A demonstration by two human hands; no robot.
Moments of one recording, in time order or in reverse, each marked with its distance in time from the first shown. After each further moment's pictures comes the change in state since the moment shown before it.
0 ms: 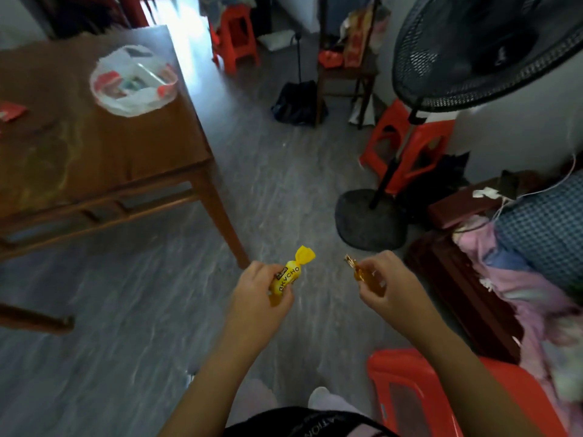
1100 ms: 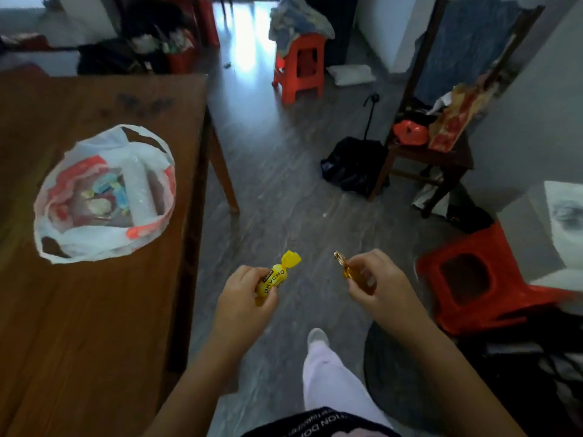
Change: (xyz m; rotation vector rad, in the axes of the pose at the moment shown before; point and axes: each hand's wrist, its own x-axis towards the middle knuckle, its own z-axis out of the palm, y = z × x) left_hand 0.566 -0.134 0.005 0.032 0.186 -0.283; right_hand 0.642 0.045 0.046 0.016 -0.217 -0.198
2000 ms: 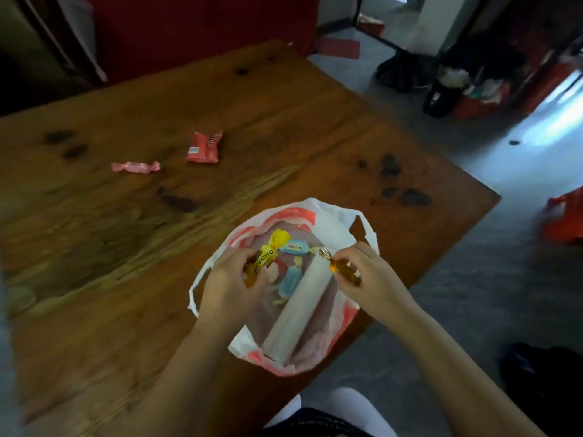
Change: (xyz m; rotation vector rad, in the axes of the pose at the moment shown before) left_hand 0.180 -0.164 -0.187 0.092 0.796 -0.734; right_hand 0.408 -0.219 0.228 0.015 -0.728 -0.869
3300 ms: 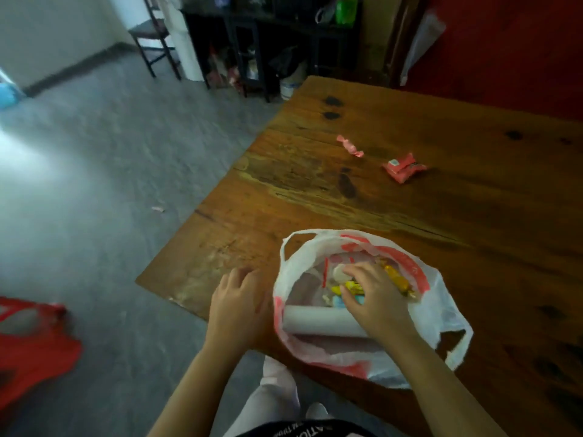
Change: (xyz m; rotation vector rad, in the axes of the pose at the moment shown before) left_hand -0.122 0.046 0.045 0.484 0.542 -0.783; right_hand 0.076 -0.012 0.026 0.033 -0.445 -0.804
